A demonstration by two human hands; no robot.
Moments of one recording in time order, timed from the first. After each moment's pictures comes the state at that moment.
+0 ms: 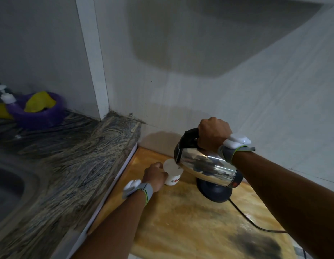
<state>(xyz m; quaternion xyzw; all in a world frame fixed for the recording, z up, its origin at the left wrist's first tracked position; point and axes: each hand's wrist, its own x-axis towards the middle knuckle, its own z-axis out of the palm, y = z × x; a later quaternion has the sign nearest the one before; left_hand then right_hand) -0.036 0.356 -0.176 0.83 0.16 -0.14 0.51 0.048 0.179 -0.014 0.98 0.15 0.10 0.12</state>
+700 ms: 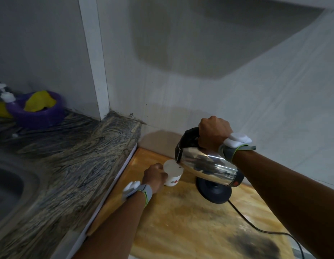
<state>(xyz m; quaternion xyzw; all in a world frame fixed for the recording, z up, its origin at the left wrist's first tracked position) -0.034 0.359 -0.180 0.83 0.16 -0.14 0.52 0.042 0.188 -0.001 0.97 0.15 0.11 0.14</state>
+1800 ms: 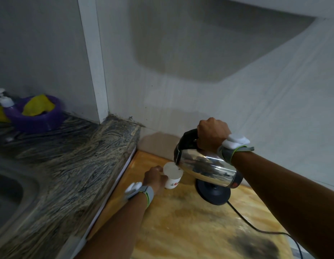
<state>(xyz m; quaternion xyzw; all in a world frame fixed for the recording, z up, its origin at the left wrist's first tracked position) -0.030 0.358 -0.177 0.84 0.17 -0.15 0.50 0.043 0.191 0.003 0.97 0.14 0.09 0.14</state>
